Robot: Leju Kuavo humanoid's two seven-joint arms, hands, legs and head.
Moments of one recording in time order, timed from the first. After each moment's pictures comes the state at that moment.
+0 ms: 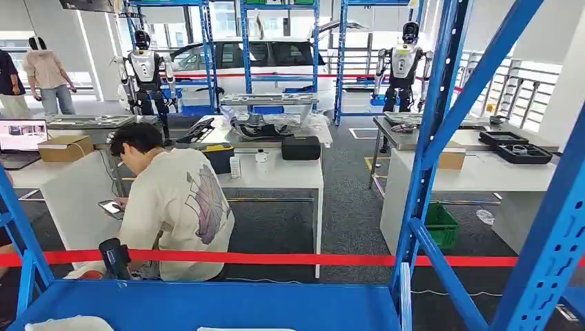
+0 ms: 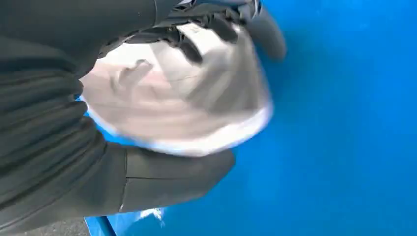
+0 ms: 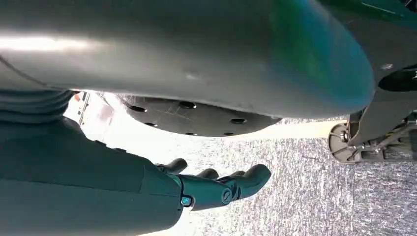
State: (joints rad) left arm -0.69 0.39 -0.64 -0.71 -0.39 -0.43 0.06; right arm -0.11 0.00 1.42 -0.14 -1.38 -0.19 0.05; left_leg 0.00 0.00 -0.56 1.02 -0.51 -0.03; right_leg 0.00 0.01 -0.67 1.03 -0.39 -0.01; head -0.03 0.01
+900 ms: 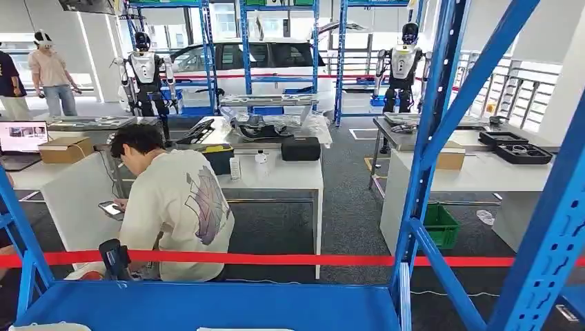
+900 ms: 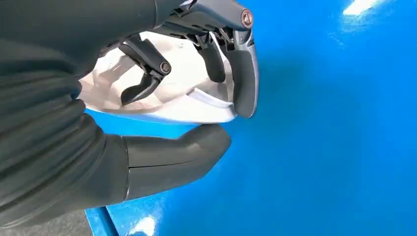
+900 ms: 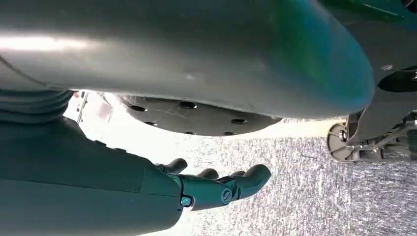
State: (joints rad) left arm -0.63 0.43 -0.59 -0.78 -0.43 -0.34 0.03; right arm -0.11 0.00 1.42 -0.14 -1.38 -0.19 0.05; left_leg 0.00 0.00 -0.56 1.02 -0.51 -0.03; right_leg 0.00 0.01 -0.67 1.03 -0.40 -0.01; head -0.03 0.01
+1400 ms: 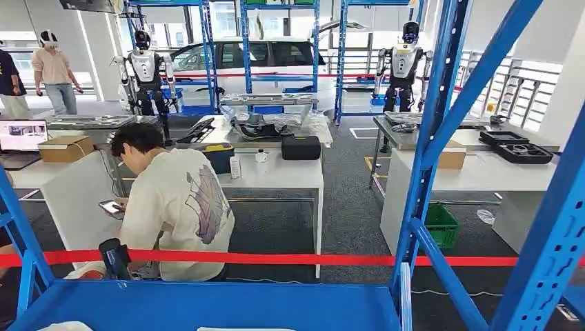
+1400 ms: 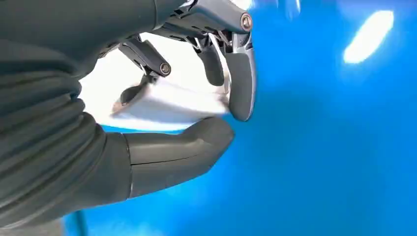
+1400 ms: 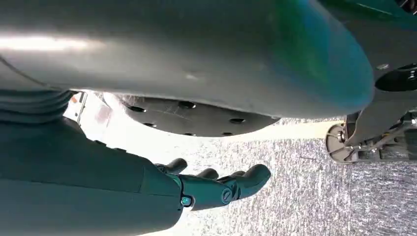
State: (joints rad) left arm -0.63 0.41 -0.58 -0.78 -0.54 -0.14 0.02; right arm -0.10 0.00 1.42 -0.14 -1.40 -0.19 0.03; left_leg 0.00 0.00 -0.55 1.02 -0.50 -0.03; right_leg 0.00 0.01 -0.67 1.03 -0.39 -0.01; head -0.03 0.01
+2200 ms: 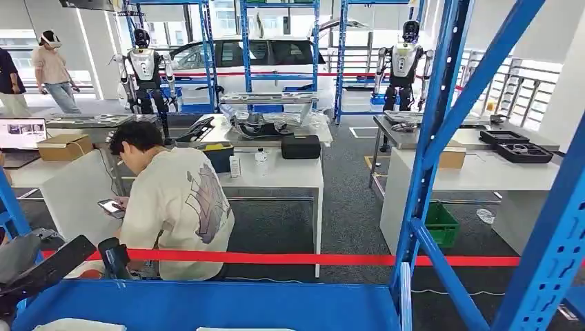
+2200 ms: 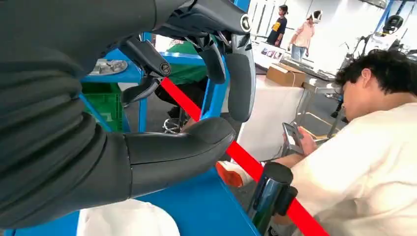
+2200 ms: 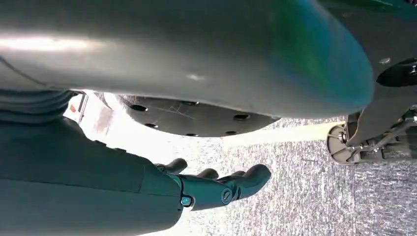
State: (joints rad) left arm -0.82 0.49 -0.34 -1.01 -0.61 -0.04 0.05; right arm -0.10 0.00 1.42 -0.14 -1.44 -0.19 0.02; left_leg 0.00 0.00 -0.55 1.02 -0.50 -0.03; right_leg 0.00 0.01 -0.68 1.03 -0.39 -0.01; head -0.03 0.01
